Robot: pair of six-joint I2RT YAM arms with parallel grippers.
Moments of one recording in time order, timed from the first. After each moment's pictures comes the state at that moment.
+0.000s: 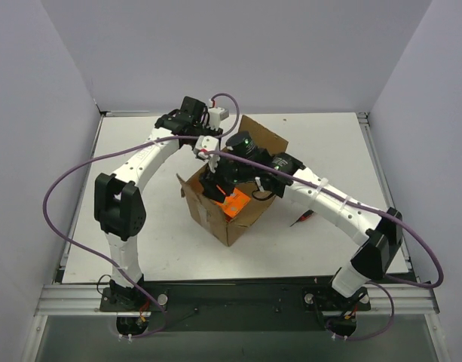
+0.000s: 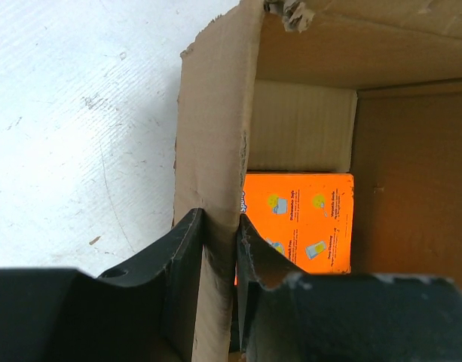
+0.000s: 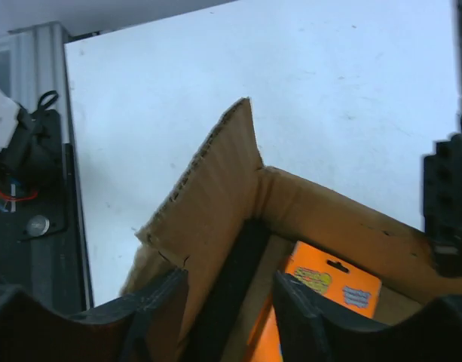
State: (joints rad) left arm -0.43 1.96 1.84 -0.81 0.36 -0.02; right arm 0.86 1.60 1.53 -0.55 -0.34 -0.24
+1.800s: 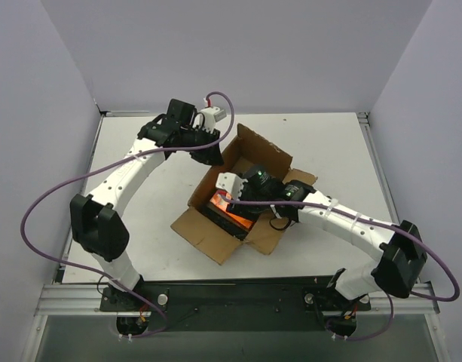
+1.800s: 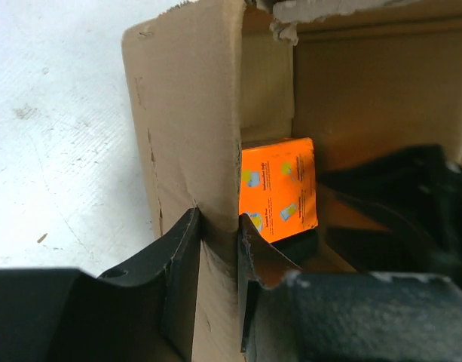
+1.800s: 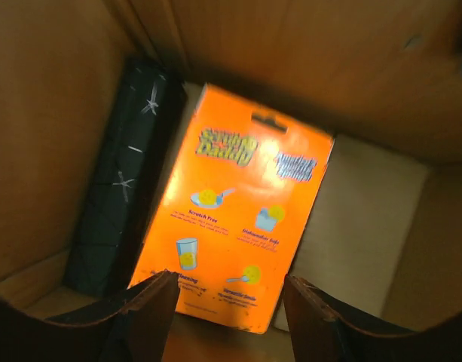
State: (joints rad) left arm -0.43 1.75 1.69 -0.76 0.51 -0.03; right arm 0.88 1.41 1.15 -0.55 0.02 -0.52
